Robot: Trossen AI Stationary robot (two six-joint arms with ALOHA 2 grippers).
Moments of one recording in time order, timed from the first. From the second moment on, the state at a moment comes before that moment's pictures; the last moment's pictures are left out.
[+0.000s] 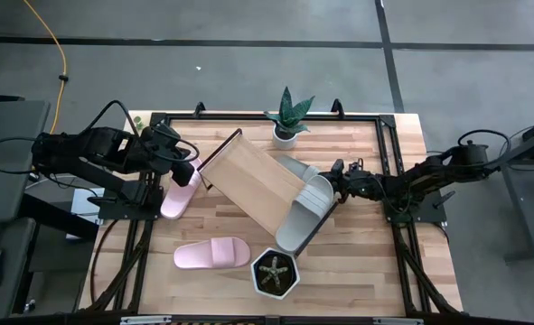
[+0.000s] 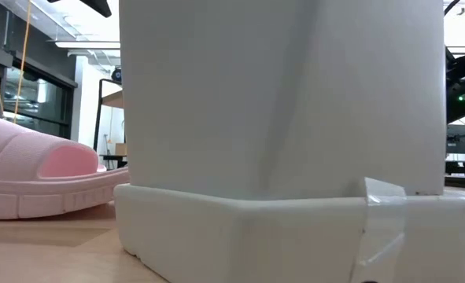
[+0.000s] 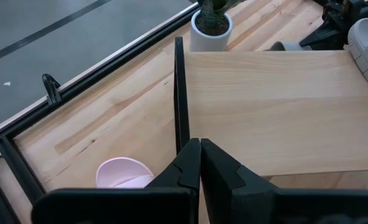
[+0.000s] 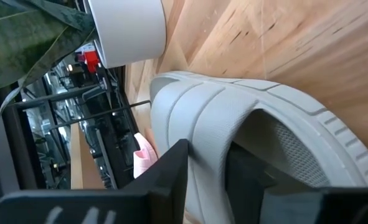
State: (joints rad) left arm -0.06 1.02 1.35 -1.36 -0.61 -0.84; right arm -0.09 1.37 0.07 0.84 0.38 1.93
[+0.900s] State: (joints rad) left arm -0.06 1.02 1.35 -1.36 -0.61 -0.84; right arm -0.09 1.34 0.07 0.89 0.39 1.89
